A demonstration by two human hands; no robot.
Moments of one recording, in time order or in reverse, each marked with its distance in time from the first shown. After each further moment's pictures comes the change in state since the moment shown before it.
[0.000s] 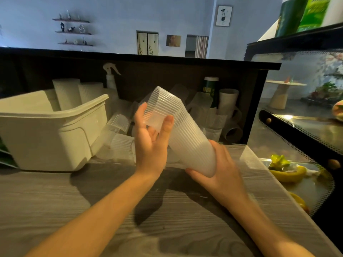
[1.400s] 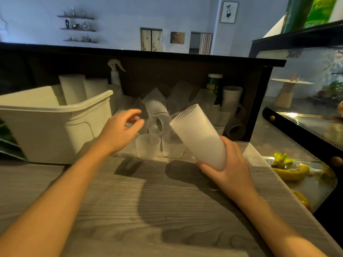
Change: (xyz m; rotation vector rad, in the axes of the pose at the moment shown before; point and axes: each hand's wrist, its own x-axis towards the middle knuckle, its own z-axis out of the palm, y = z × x) left_hand 0.067 -0.021 -0.099 0.894 -0.322 0.043; right_hand 0.000 0.018 -0.006 -0.001 0.036 0.026
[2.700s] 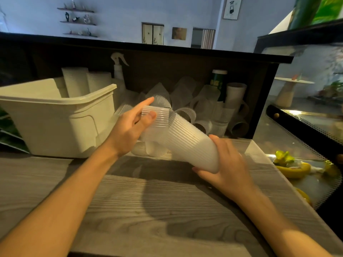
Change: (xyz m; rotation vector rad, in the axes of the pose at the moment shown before) left_hand -0.028 0.033 0.000 -0.560 -0.132 0.048; right_hand -0.003 -0.010 0.003 -0.181 -0.126 -0.182
